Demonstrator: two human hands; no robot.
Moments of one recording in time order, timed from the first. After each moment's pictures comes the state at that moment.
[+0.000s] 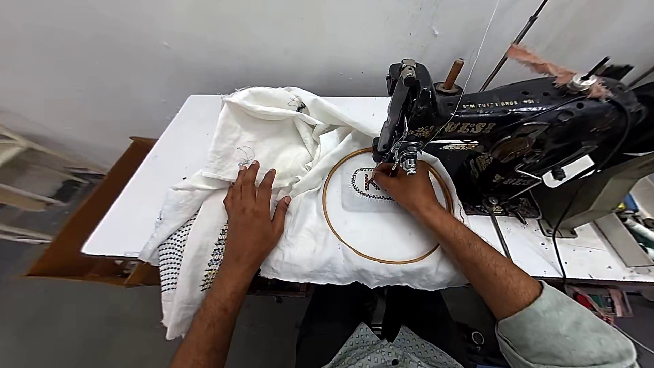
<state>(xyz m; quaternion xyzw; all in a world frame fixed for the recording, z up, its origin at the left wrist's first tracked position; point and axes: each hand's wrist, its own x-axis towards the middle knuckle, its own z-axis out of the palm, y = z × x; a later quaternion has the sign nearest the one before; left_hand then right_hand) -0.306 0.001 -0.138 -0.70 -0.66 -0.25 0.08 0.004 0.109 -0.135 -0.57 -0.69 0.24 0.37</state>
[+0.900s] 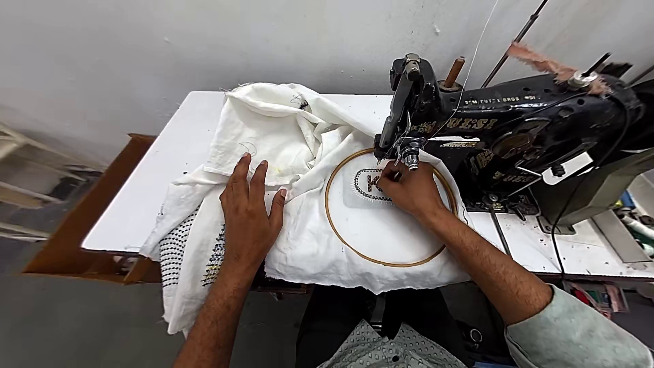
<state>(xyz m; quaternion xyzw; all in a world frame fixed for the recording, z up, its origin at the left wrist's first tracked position) -0.303 -0.006 -0.131 -0.68 -0.66 -0.31 0.11 0.005 0.086 -0.122 -0.56 -0.73 0.20 0.33</state>
